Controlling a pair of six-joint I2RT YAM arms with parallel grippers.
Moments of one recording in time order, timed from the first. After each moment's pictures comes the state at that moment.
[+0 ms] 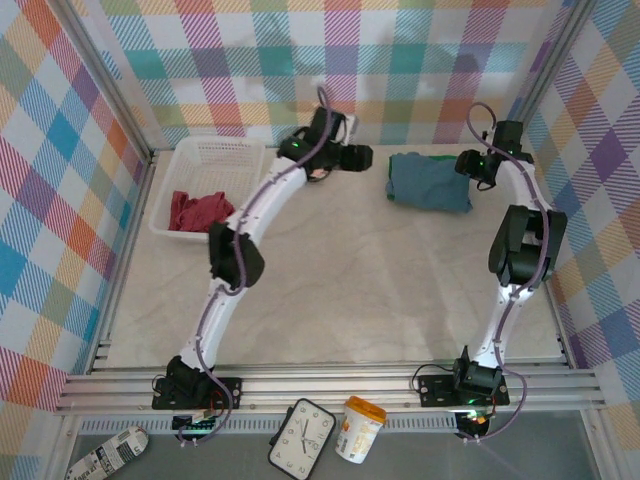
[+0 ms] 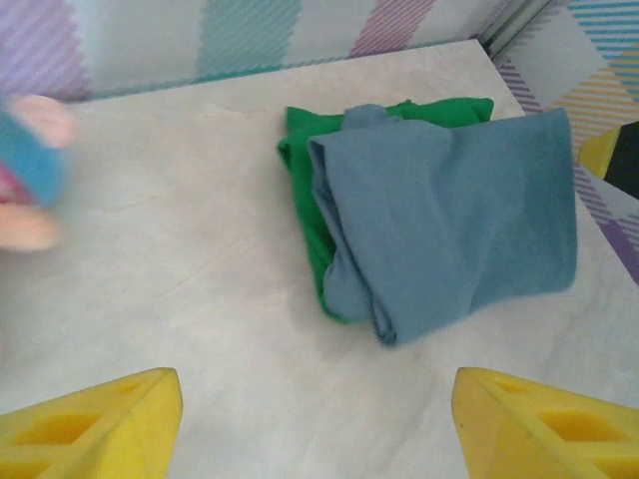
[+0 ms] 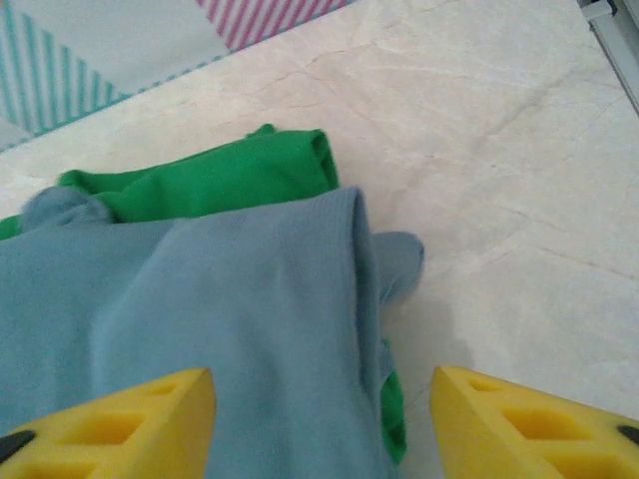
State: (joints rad) left arm -0.53 2.43 2.61 -0.85 0.17 -0.30; right arm -0.19 2.08 1.78 -0.54 -0.19 0.16
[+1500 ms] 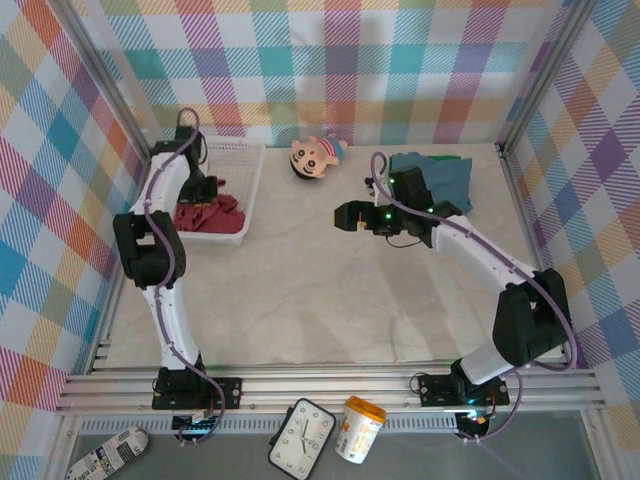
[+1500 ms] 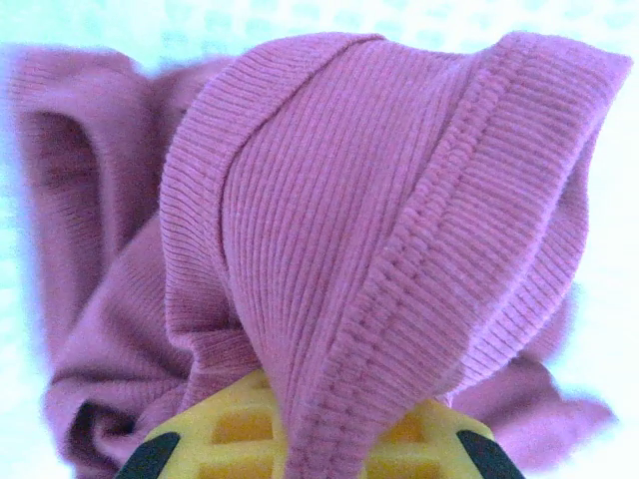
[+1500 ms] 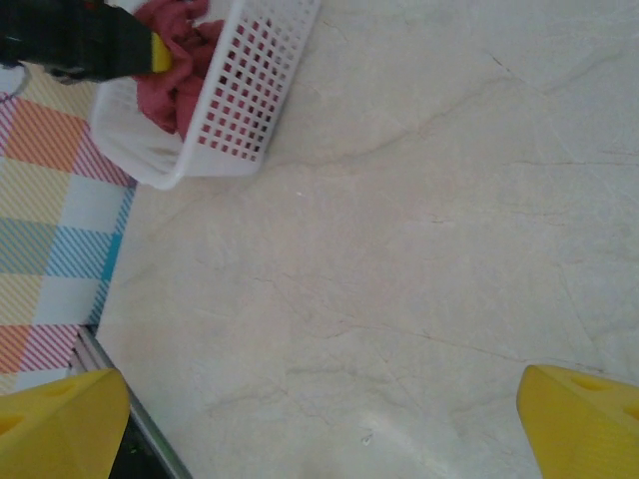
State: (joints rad) left arm 0.05 2.11 1.99 -1.15 -0.04 -0.08; right arm 0.44 1.51 1.17 -0.40 -0.55 0.48
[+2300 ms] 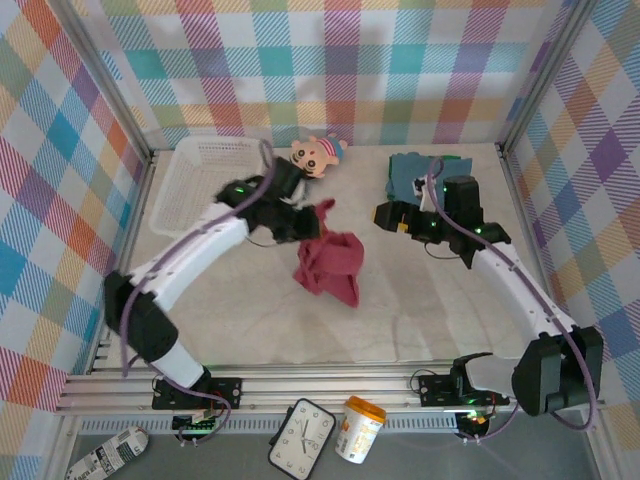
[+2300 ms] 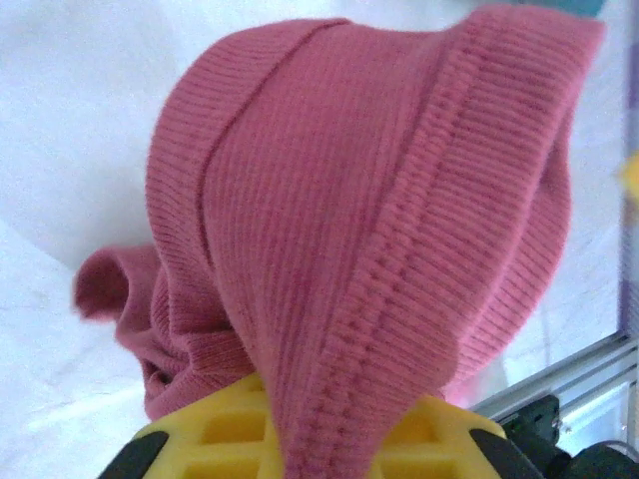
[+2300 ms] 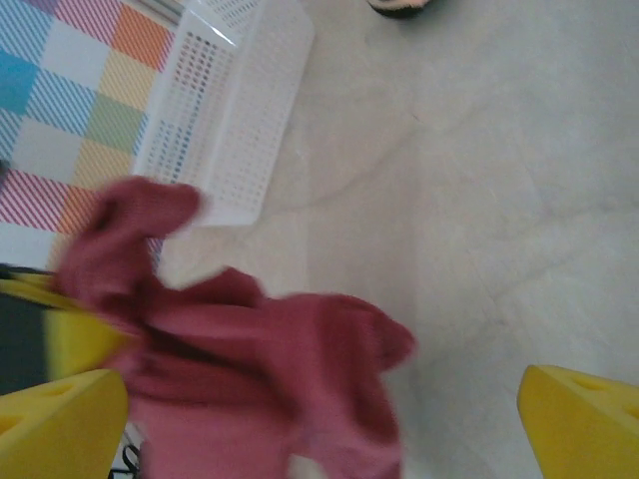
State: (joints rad) left arm -0.66 1.64 1.56 -0.95 0.22 -0.70; right arm 0.23 1.23 0.98 -0.42 -0.63 0.49
